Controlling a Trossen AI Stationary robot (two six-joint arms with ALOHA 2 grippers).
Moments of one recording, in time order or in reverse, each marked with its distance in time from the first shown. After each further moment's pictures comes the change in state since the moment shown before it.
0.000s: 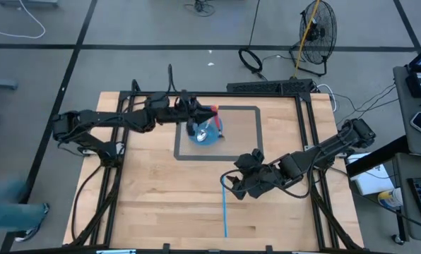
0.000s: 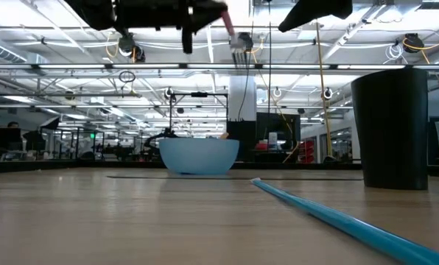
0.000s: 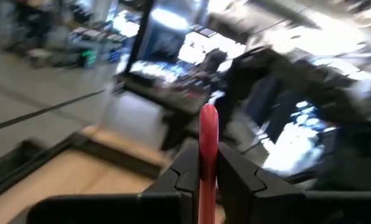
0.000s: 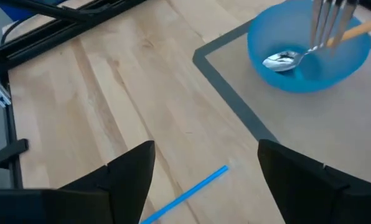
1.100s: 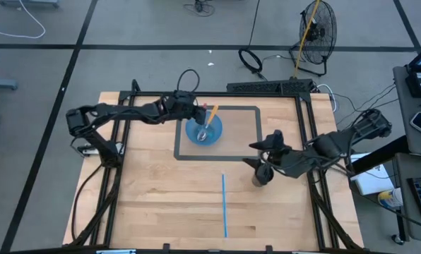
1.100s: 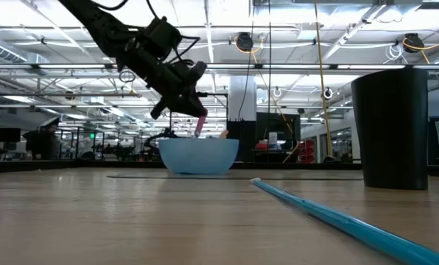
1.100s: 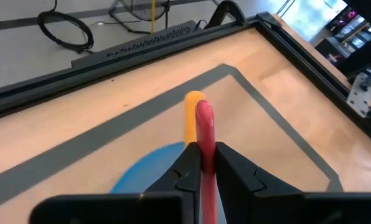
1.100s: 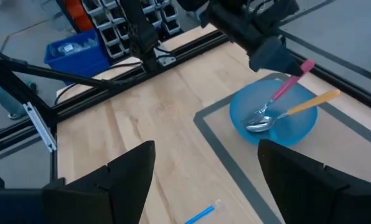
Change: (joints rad) left arm 0.149 0.178 0.002 -0.481 -0.299 -0.113; right arm 0.020 -0.299 0.000 -0.030 0.108 -0.143
